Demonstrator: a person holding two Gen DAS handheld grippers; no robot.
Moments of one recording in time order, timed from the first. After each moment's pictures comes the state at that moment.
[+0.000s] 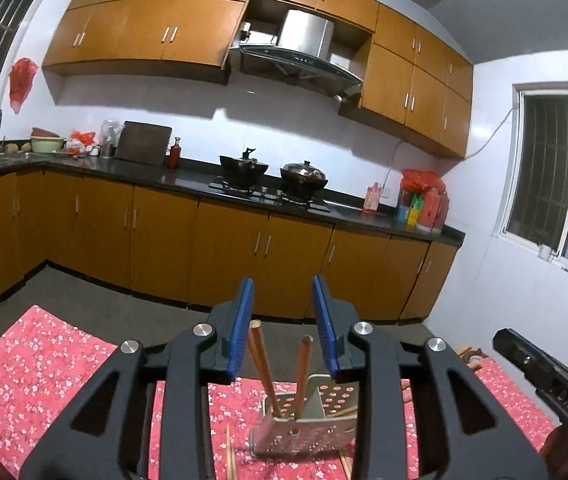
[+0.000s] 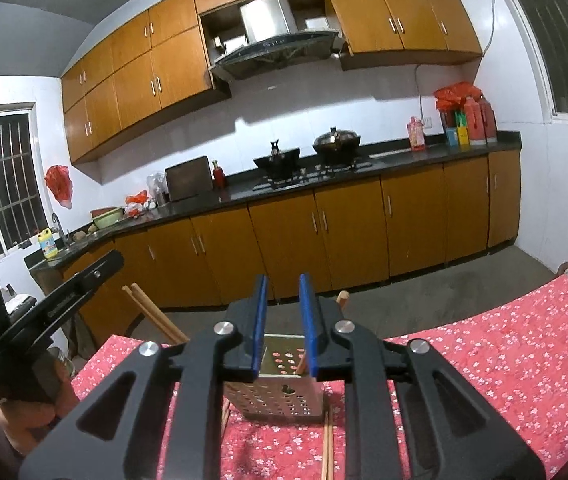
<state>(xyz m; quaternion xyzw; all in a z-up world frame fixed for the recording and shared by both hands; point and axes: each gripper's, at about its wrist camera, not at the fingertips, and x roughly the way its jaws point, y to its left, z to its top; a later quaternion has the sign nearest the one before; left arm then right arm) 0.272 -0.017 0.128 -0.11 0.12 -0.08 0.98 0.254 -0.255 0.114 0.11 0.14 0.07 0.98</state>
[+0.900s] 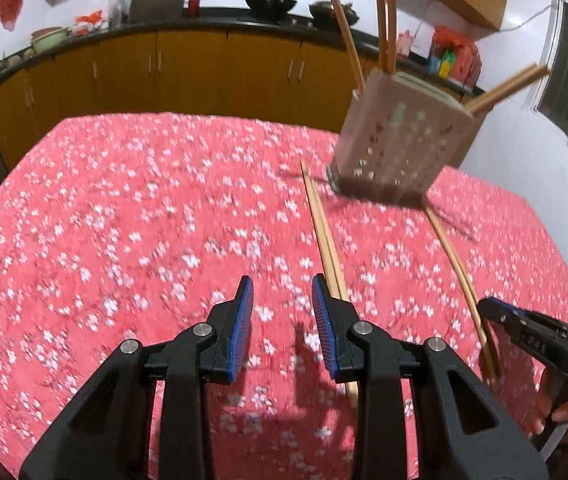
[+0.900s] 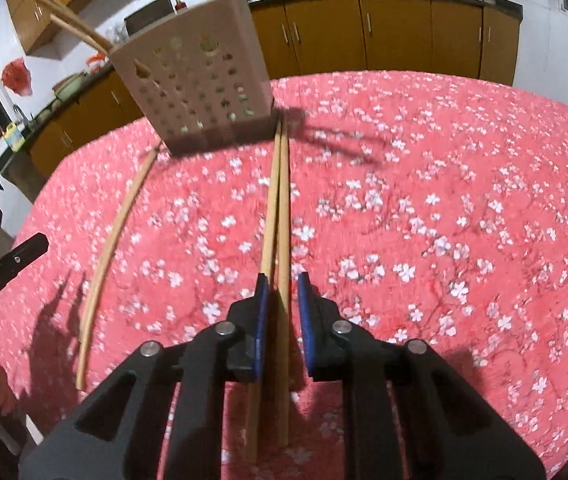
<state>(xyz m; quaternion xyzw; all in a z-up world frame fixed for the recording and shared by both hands) 0.212 0.024 -0.058 -0.06 0.40 -0.07 0.91 0.227 -0.251 -0.110 0.09 0.45 0.06 0.89</state>
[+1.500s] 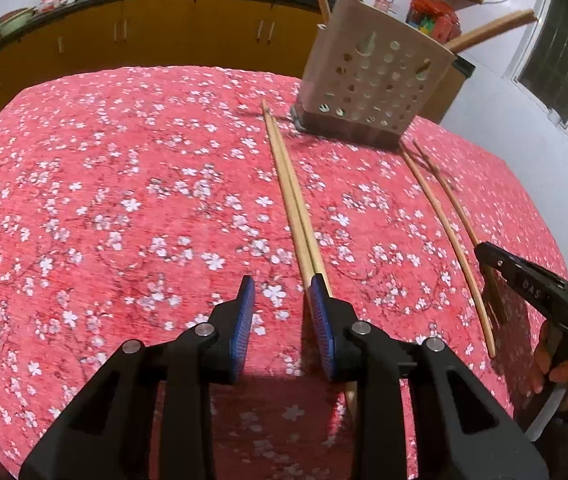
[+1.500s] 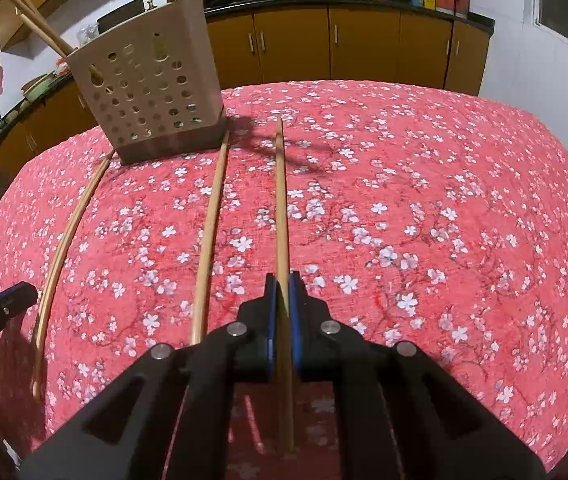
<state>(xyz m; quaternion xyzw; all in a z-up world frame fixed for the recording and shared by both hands) 0.213 0.001 -0.095 -0.06 0.45 -0.13 0.88 0.232 -0.265 -0.118 0.06 0.43 -0.01 0.90</state>
